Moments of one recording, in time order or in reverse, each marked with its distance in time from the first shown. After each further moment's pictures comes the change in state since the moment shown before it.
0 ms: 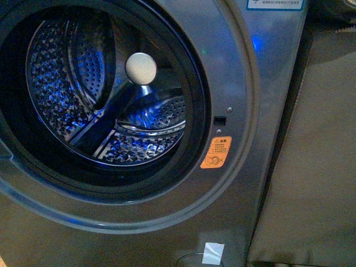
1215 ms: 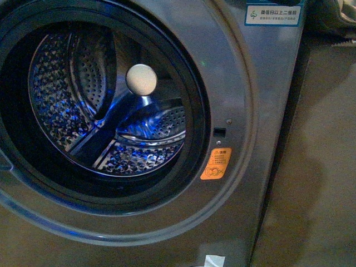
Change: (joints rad) left arm 0.000 0.000 0.000 0.000 0.000 -0.003; right arm 0.120 1.031 0.914 0.553 -0.542 0.126
